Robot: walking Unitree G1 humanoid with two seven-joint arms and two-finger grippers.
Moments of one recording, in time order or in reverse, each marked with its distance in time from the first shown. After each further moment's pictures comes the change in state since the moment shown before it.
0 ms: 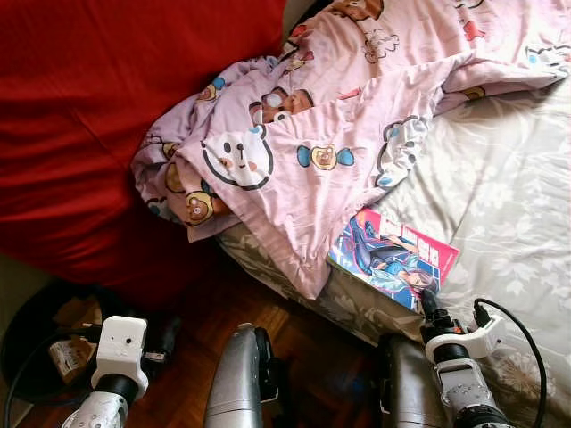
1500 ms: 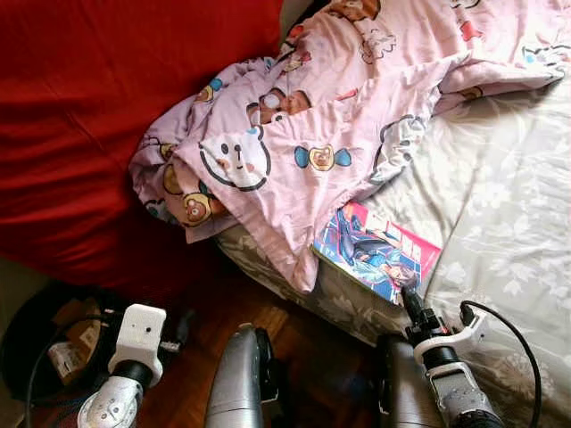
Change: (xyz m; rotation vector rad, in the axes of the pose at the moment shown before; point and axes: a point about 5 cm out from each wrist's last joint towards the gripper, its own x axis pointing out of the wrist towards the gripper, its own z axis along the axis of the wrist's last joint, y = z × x) left arm 0.026 -0.017 0.007 0.042 -0.038 -0.042; right arm -0.003 0.010 -0.005 -0.015 0.026 0.194
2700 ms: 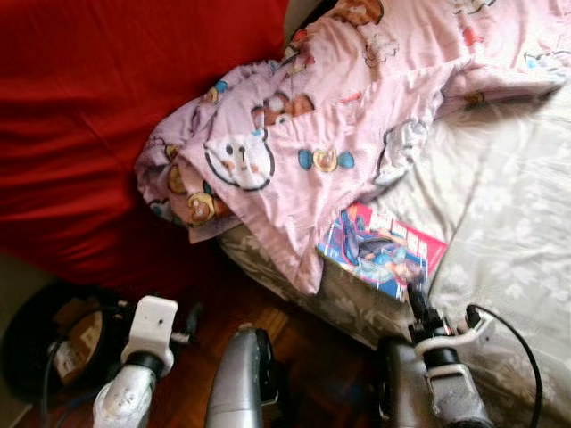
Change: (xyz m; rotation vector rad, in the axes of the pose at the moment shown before) left arm 0.019 -0.023 -0.005 -0.032 -0.012 -0.017; right arm 0.002 0.024 -0.008 0.016 -0.105 0.132
